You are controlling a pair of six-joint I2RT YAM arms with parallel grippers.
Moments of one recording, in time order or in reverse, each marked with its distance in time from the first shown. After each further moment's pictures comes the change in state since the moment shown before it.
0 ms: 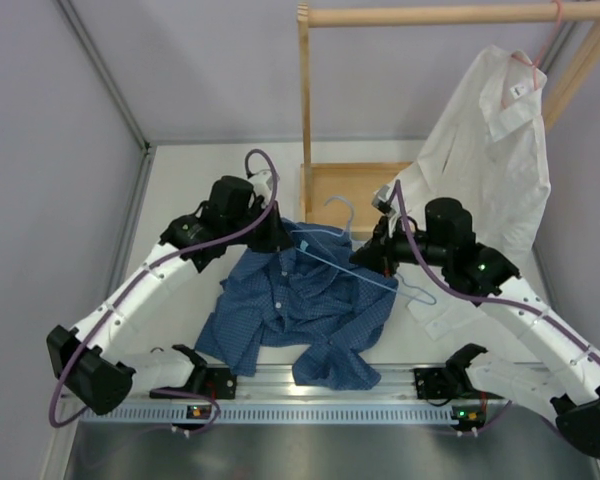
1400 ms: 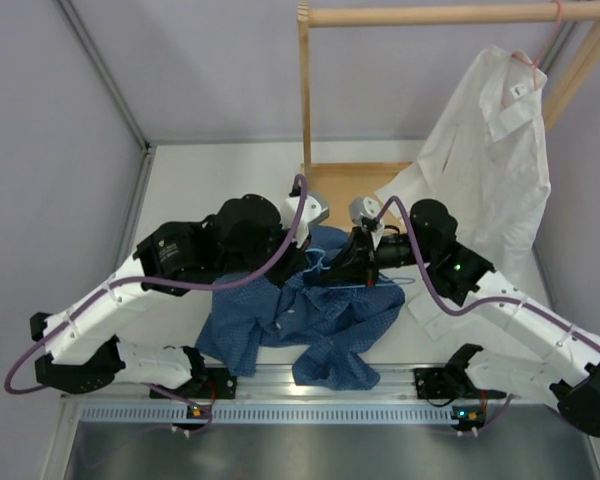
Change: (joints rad) left arm -0.551 0.035 0.489 -0.425 -0.336 0.315; right arm 0.117 0.095 -0.015 0.378 -0.374 0.008
